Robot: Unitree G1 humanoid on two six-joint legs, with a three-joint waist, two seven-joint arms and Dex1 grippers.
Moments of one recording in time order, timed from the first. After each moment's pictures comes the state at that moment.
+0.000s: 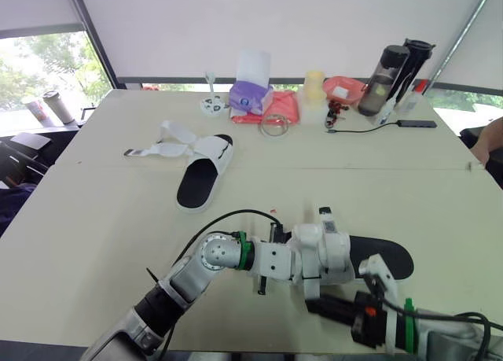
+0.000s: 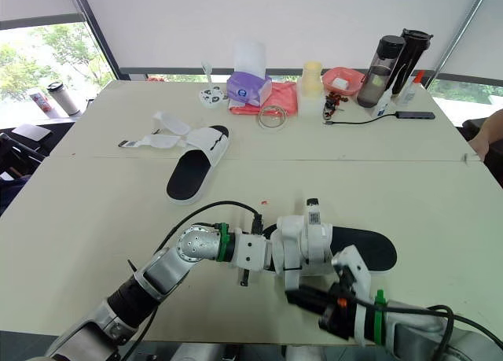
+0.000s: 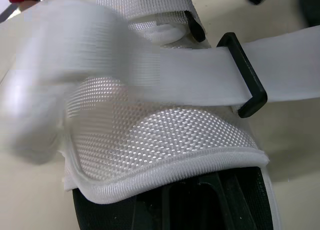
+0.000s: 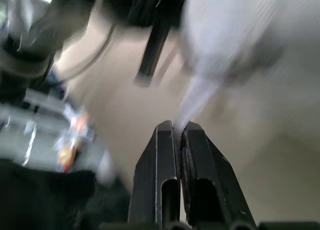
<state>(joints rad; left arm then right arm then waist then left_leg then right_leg) -0.40 0.32 -0.60 0.01 0.14 -0.10 -0.92 0.51 -0.78 -0.14 -0.75 0.95 0.88 0.65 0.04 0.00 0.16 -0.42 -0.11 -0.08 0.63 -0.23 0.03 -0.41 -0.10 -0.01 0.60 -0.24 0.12</state>
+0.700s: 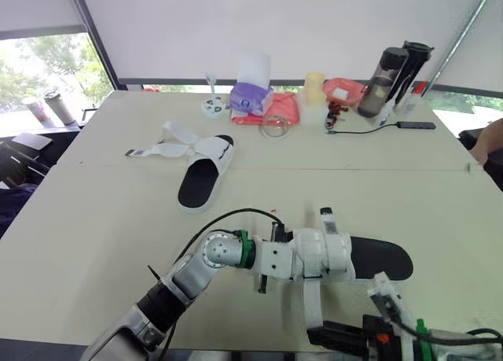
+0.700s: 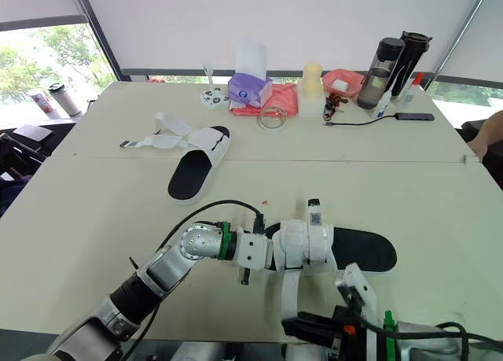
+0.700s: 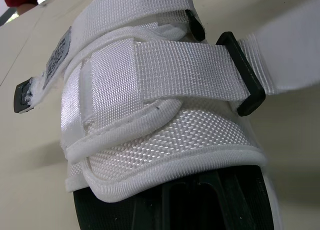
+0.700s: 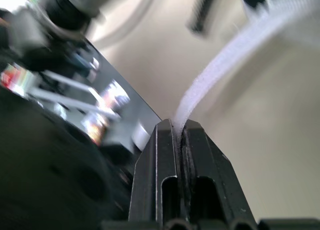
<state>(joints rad) -0.42 0.31 -0.61 0.05 0.14 -0.13 -0.93 0.56 -0.85 -0.25 -0.83 1.21 0.85 0.63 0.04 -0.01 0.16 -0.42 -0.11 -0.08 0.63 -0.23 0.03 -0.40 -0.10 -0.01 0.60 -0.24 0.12</state>
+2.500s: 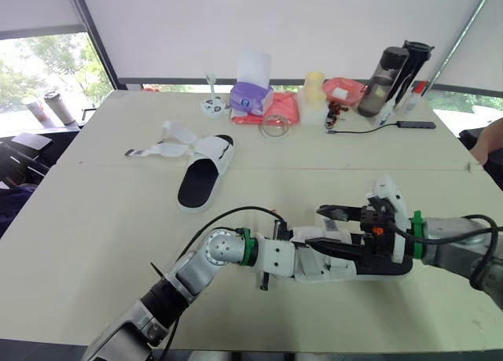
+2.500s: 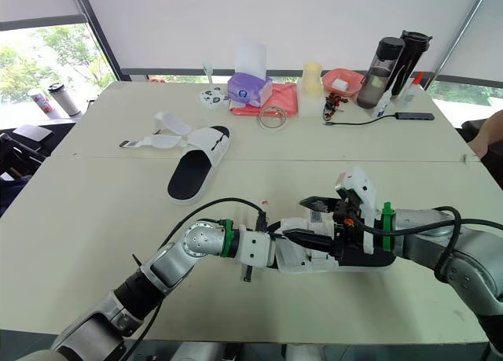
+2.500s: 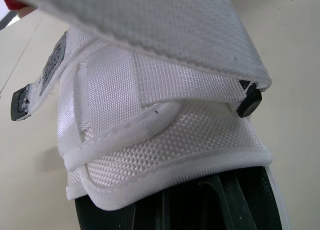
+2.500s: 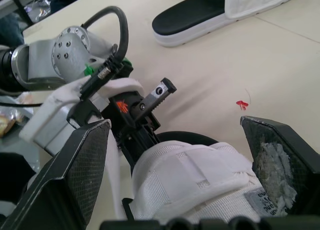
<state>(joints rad) -0.45 0.30 -0.61 0.09 0.14 -0.15 -0.91 -0.13 -1.04 -0.09 -0.50 0.99 0.75 0.75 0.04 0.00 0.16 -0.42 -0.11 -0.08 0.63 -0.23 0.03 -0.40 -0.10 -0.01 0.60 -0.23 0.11</state>
